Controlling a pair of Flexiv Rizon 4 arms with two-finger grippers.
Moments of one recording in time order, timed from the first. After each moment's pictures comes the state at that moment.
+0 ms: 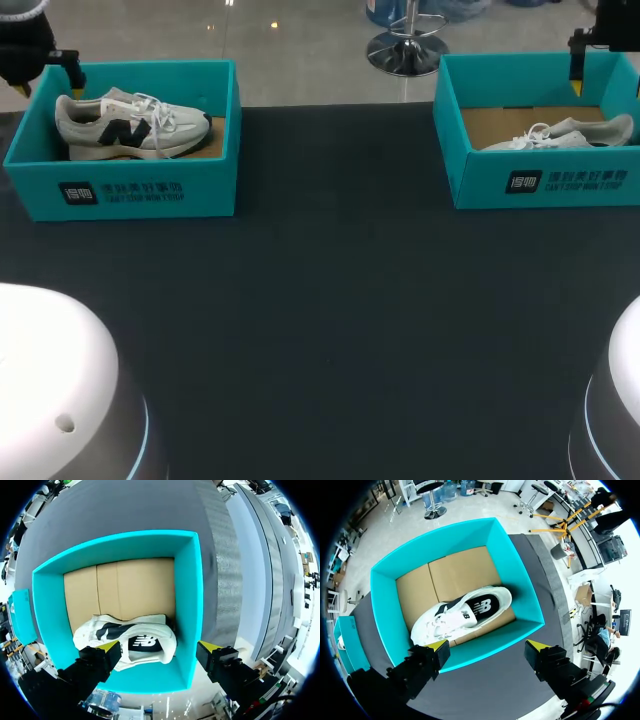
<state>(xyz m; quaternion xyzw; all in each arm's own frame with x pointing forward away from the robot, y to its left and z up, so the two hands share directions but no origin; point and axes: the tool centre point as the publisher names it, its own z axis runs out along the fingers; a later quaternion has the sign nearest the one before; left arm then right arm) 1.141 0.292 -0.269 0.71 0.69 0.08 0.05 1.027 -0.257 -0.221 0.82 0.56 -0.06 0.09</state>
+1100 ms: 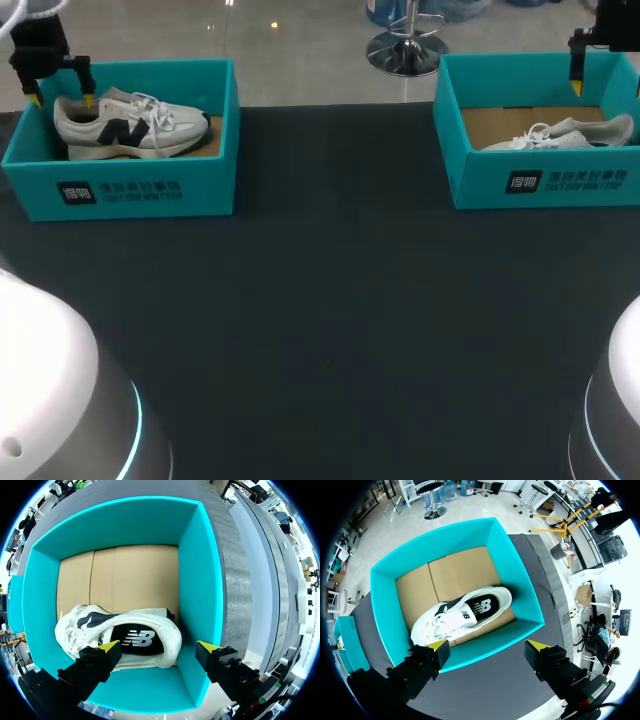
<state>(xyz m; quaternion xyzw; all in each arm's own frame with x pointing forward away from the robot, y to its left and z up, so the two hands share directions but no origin) 1.183 0.300 -0.322 0.70 0.71 0.01 0.00 1.027 -0.257 -0.221 0.82 0.56 -0.06 0.09</state>
